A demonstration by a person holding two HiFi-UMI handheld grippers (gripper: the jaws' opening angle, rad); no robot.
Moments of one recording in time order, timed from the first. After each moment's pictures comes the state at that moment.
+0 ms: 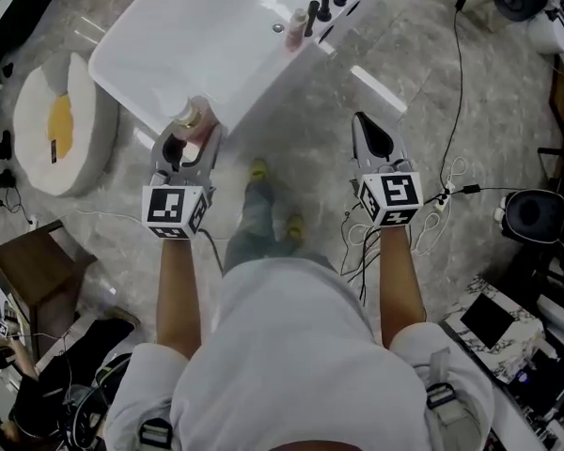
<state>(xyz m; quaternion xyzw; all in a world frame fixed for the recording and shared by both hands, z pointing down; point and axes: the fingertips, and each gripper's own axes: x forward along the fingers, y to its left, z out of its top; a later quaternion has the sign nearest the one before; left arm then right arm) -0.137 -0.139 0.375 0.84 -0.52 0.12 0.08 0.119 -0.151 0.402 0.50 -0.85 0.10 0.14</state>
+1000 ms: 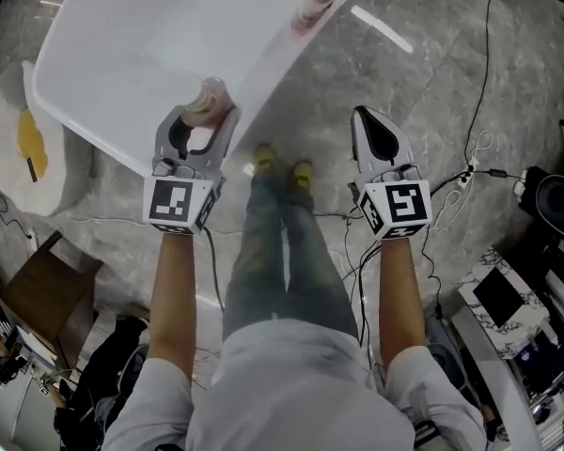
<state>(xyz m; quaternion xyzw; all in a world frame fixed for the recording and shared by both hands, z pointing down) -0.126 -0.335 0.609 0.87 -0.44 0.15 0.13 0.075 -0.307 0.619 0.51 -0.82 0.19 0.17</state>
